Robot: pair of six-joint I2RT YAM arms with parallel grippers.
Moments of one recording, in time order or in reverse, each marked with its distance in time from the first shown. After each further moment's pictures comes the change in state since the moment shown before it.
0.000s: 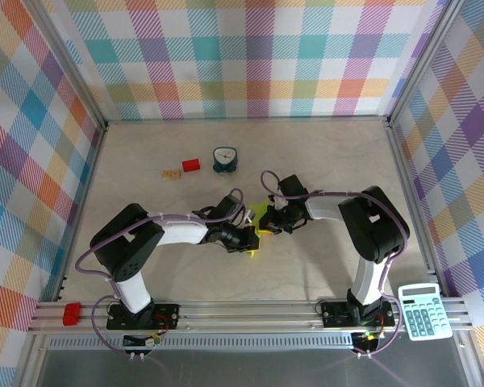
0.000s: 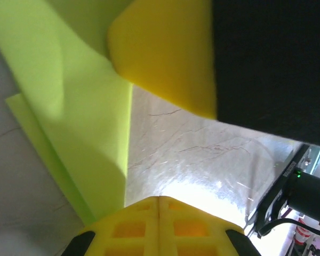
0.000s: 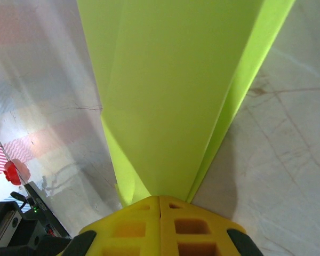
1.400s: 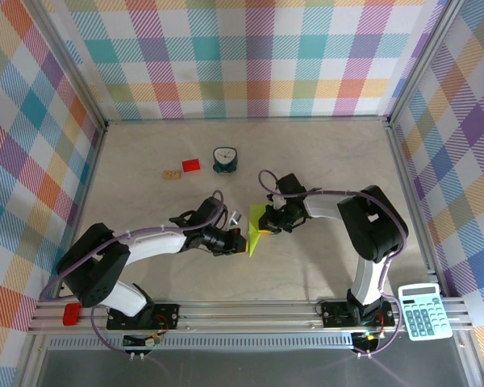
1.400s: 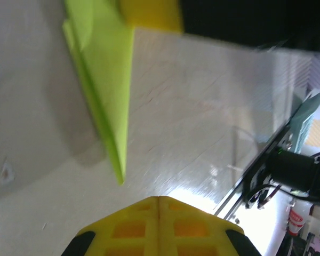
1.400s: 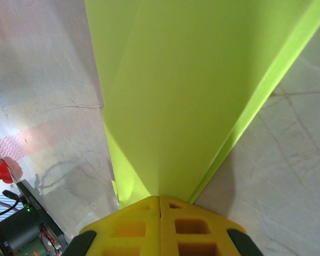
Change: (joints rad) left arm 0.051 -0.247 -0.122 -0.062 0.024 0.030; right arm 0.002 0.008 0.032 -0.049 0.012 -0.024
